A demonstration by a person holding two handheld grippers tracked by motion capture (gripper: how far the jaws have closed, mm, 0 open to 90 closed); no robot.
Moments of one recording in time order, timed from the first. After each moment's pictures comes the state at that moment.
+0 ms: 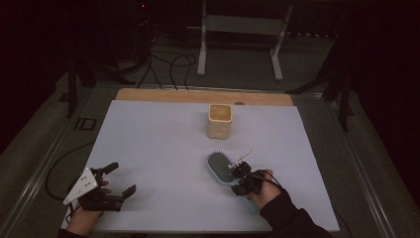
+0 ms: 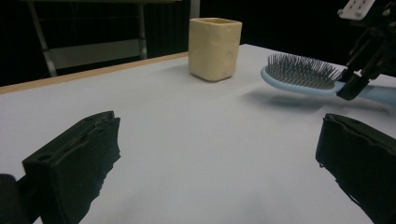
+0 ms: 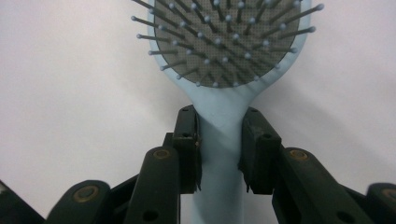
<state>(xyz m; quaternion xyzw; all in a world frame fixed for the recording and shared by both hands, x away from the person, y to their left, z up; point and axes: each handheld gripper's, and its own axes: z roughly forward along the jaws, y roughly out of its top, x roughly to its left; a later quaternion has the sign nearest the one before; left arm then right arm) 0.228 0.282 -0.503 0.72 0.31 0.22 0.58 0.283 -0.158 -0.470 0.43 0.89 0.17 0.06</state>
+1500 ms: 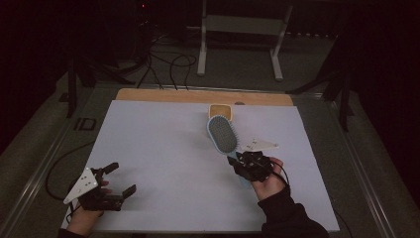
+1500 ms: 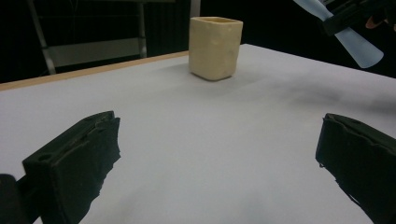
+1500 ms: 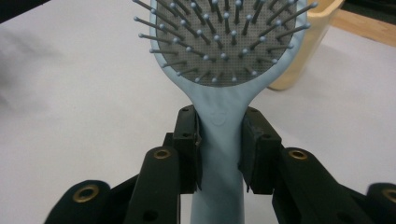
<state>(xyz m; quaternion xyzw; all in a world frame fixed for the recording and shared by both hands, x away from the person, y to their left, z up) 0.229 0.282 -0.504 0.72 0.32 0.21 0.58 0.287 -0.168 -0.419 0.41 0.81 0.39 0.18</state>
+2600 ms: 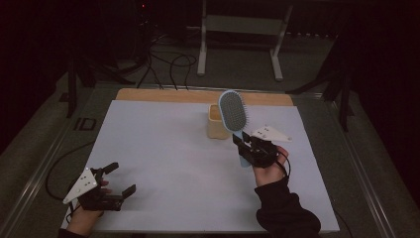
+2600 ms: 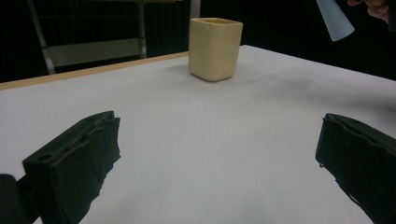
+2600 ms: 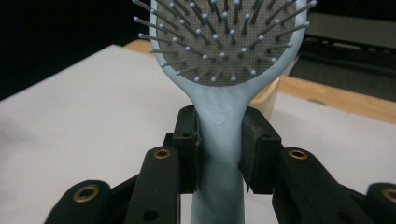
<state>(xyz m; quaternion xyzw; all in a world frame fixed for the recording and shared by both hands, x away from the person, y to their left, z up) 0.230 0.283 -0.504 0.72 0.32 0.21 0.58 0.306 -0.178 -0.398 0.43 0.72 0.48 0.25</state>
